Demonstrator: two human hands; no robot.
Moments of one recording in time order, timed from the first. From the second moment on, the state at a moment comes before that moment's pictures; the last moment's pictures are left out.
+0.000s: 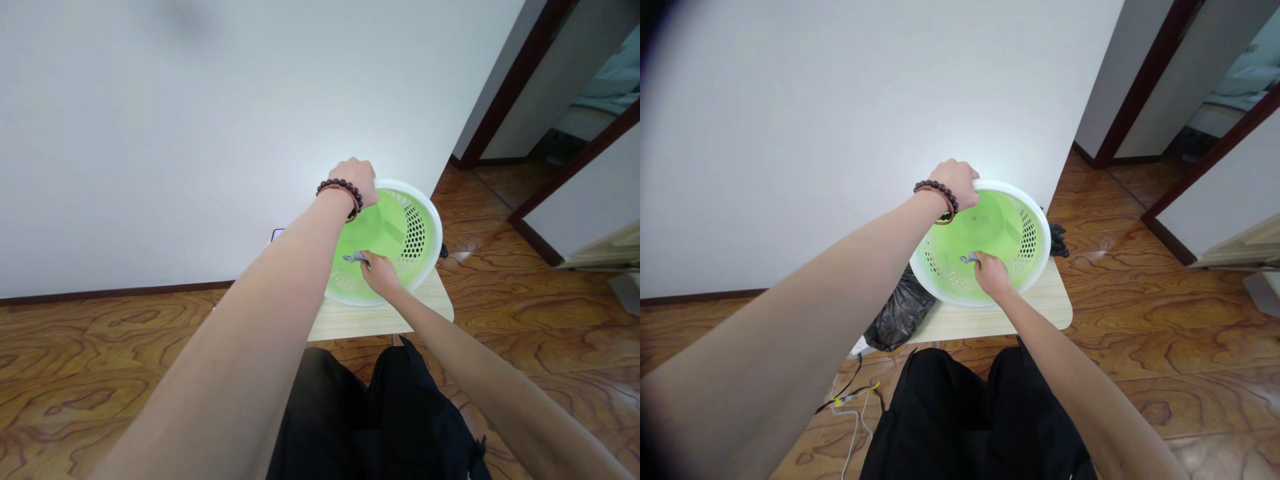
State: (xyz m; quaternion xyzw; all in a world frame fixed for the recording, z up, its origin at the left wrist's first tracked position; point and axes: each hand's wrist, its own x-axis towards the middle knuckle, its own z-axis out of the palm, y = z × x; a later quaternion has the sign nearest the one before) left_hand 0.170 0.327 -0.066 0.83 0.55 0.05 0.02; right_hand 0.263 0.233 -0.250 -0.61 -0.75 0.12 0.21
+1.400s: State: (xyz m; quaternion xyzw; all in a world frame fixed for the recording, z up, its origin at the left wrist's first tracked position) left_hand 0.166 0.318 -0.061 0.82 0.57 0.05 0.01; right_hand 0.228 0.217 -0.260 -0.62 -0.77 0.07 0.12
